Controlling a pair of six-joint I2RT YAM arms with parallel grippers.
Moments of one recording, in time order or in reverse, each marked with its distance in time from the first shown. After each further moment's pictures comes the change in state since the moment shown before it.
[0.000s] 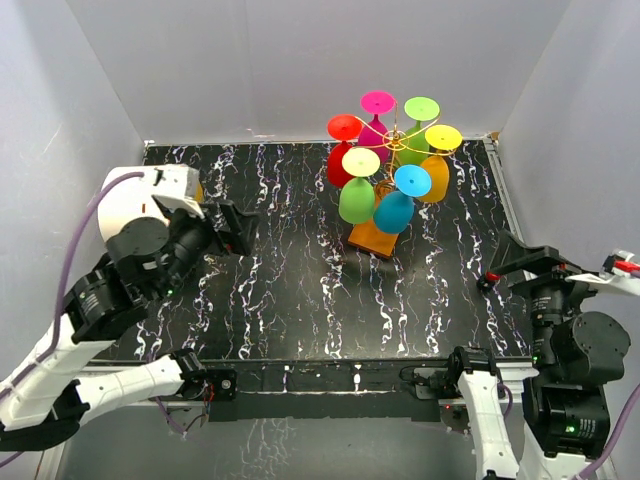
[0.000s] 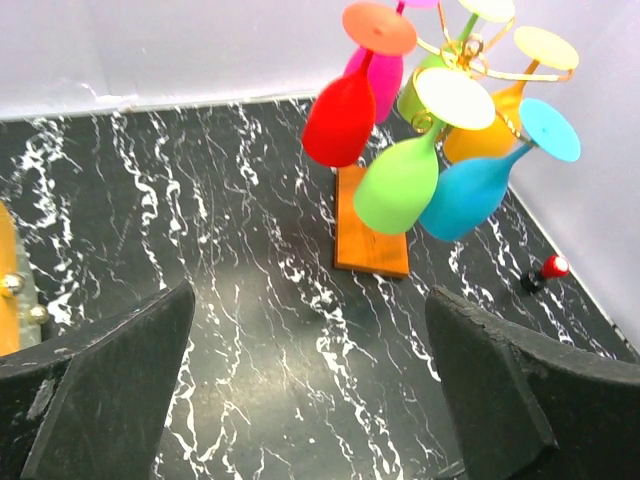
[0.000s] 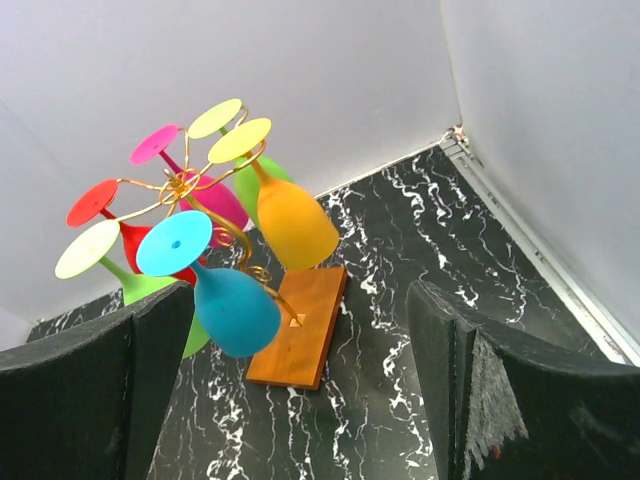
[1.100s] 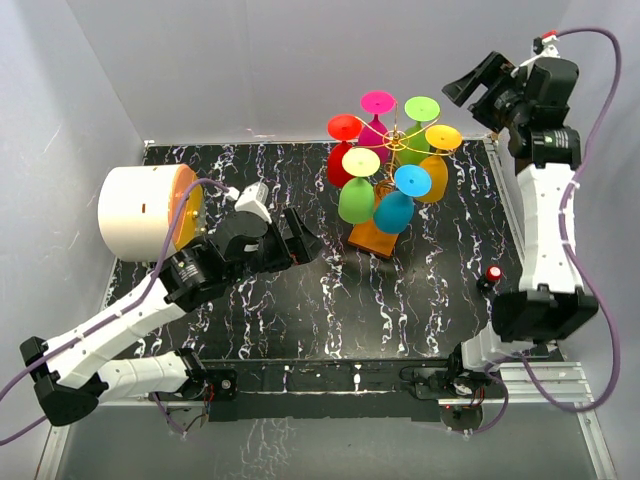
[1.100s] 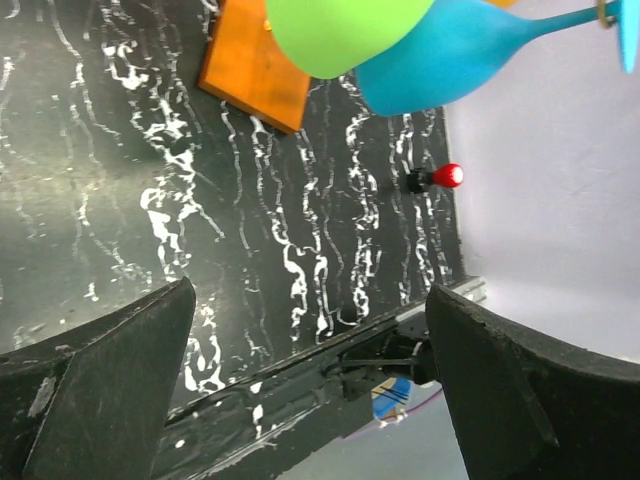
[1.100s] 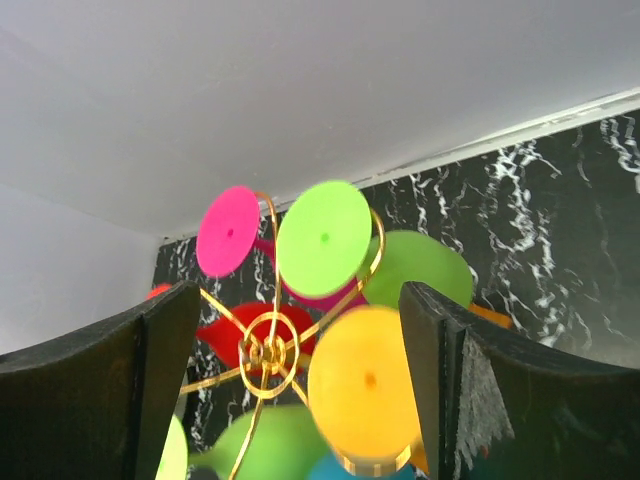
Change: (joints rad) left arm 0.000 0.213 -0.204 0.107 0.280 -0.620; right arm -0.002 1.263 0.766 0.190 -0.441 0.180
